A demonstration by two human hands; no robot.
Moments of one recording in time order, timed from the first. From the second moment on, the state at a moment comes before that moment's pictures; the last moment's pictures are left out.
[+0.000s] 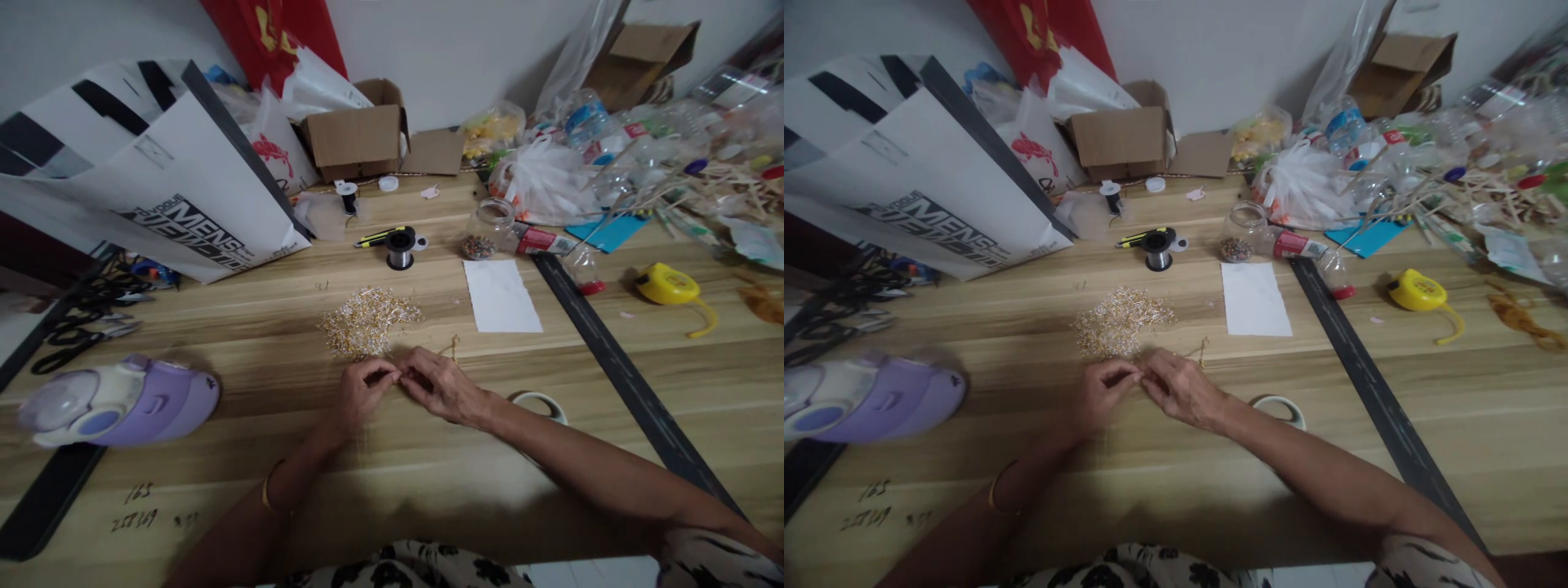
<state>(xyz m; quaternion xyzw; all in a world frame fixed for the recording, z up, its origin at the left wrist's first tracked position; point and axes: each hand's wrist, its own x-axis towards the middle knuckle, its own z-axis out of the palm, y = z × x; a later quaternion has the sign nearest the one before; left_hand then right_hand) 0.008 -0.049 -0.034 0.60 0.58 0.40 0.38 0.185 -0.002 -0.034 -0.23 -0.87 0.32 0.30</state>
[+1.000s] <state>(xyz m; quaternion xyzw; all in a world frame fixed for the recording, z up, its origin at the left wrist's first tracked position) 0.008 -0.049 -0.033 0.62 0.58 0.38 0.37 0.186 -0.001 -0.036 -0.23 -0.88 0.27 0.30</state>
